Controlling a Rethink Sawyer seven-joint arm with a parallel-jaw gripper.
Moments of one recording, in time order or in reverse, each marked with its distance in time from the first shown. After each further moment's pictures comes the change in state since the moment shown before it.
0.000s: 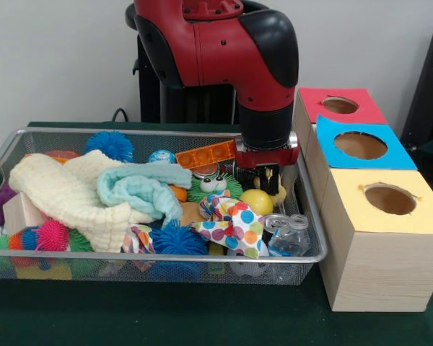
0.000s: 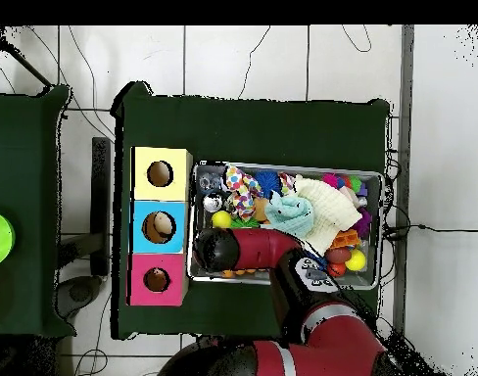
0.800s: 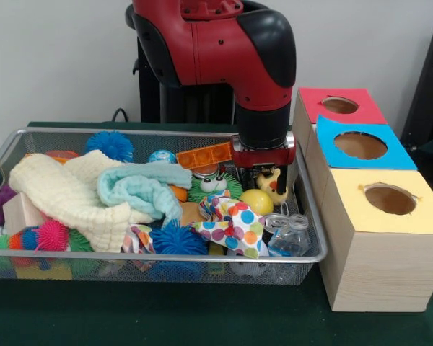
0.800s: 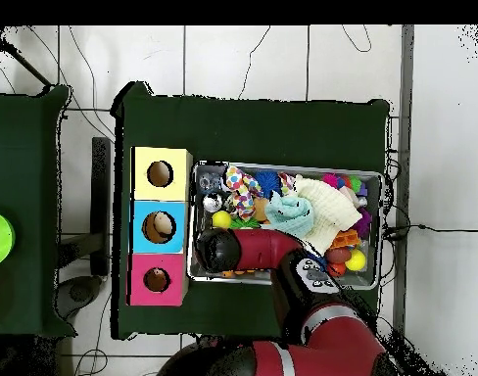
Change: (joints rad) arm 0.002 0.000 -0.012 0.000 0.002 0.000 0.000
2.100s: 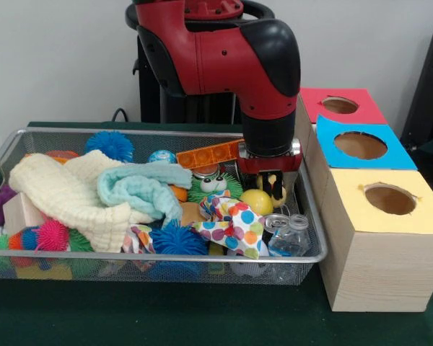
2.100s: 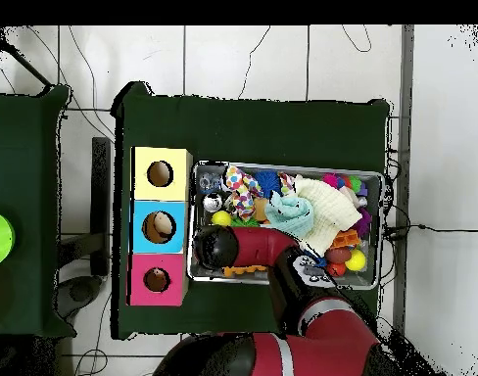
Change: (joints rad) arm 0.003 0.033 0.010 -0.020 0.037 0.004 0.000
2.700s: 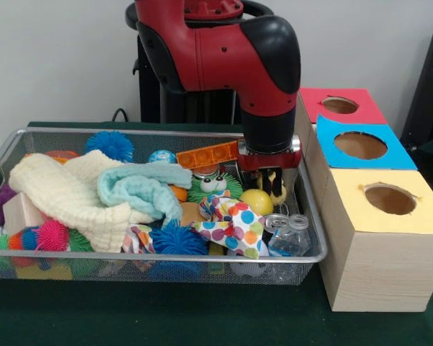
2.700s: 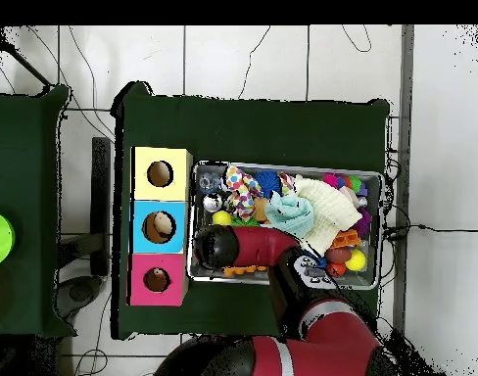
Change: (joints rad) arm 0.000 -0.019 0.000 0.010 0.000 0.020 0.000
